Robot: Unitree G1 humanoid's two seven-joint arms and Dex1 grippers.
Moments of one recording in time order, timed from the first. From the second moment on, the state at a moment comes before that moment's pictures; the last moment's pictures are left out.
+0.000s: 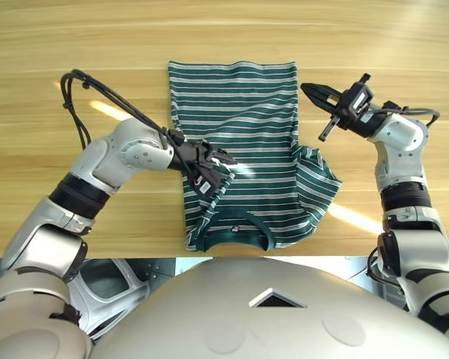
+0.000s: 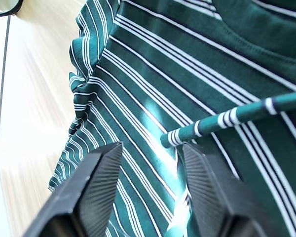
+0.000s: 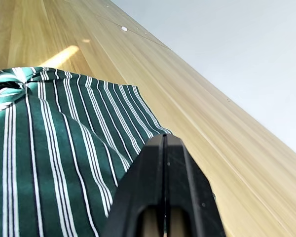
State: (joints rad) left arm -0.35 0.68 -0.60 0.04 0.38 -0.63 -1.00; right arm -0.32 -0.46 0.03 0.62 0.13 -0.62 0.95
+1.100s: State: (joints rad) left arm -0.10 0.75 -0.21 0.30 0.09 -0.78 -0.74; right arm 0.36 -0.99 -0.03 0.21 -0.03 -0.54 0.99
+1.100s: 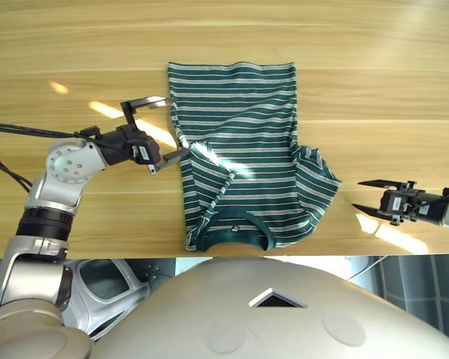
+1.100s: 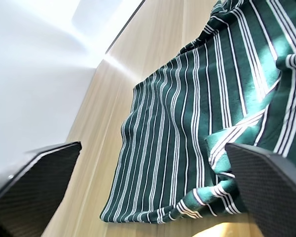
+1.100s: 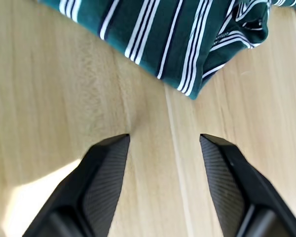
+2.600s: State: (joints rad) left arm -0.08 0.71 -0.21 0.30 0.13 -0.78 -0.71; right arm 0.13 -0.91 0.23 0.34 -0.10 -0.64 0.85
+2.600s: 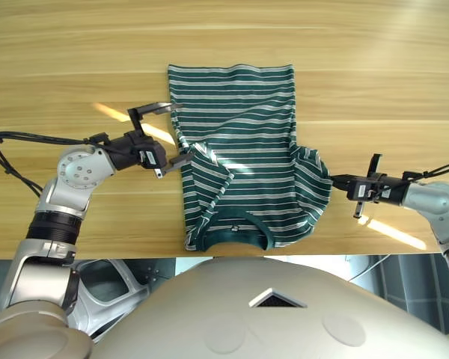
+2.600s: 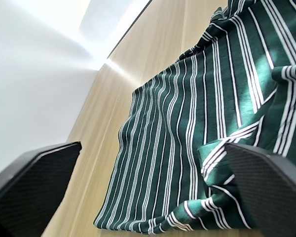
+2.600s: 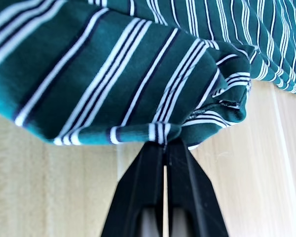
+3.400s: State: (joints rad) left arm -0.08 0.70 -0.23 0.30 0.13 -0.78 -0.71; right arm 0.23 -1.00 0.15 0.12 0.01 -0.58 0.94
